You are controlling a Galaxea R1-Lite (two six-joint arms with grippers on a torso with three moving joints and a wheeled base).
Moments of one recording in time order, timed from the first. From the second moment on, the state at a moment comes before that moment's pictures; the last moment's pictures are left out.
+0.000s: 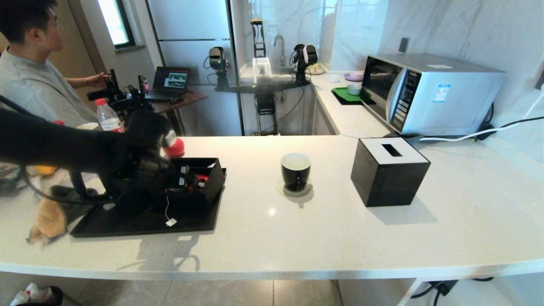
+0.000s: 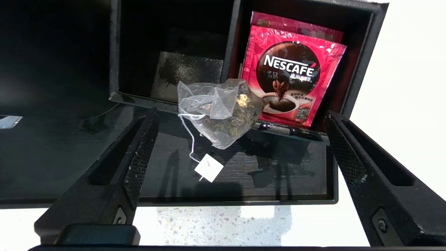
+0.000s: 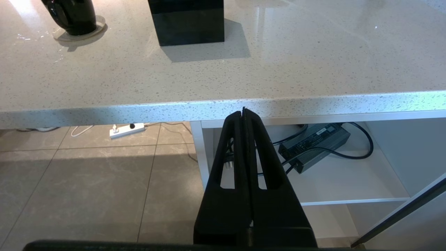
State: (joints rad) left arm -0.15 1.93 -1.25 0.16 0.14 -0.15; right arm 0.01 0.00 -0.05 0.13 -0.04 0.04
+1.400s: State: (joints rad) left arm -0.11 1.96 -1.26 0.16 0.13 -0.14; right arm 0.01 0.00 -0.05 0.13 -0.04 0.04
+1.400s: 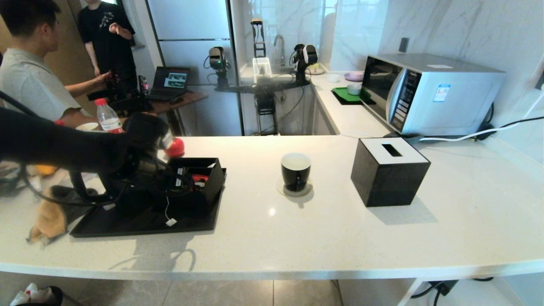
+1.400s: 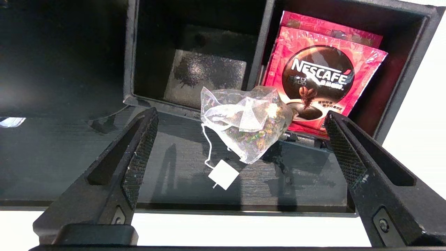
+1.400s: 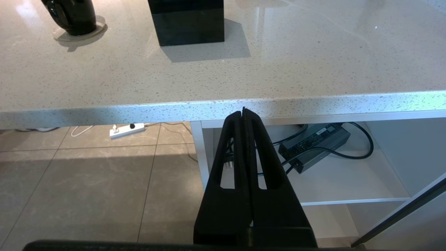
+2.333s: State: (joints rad) left arm -0.11 1.96 -1.26 0.16 0.14 -0.14; right arm 0.01 0.00 -0.05 0.13 -0.04 0.04
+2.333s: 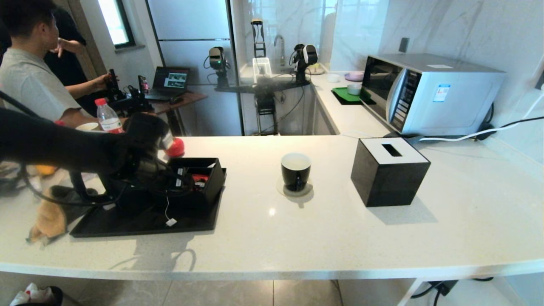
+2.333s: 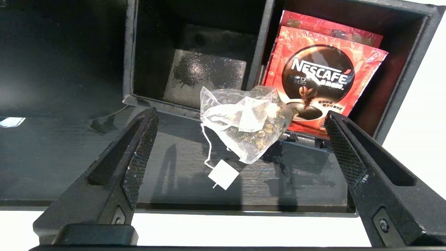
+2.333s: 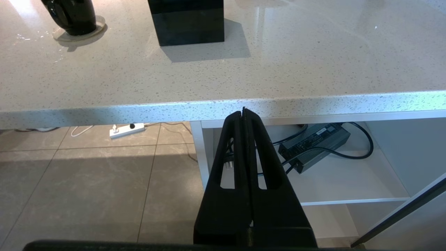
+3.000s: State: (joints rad) left arm -0.11 1.98 -1.26 0.14 0.14 -0.14; right arm 0.01 0.00 -0.05 0.13 -0.04 0.04
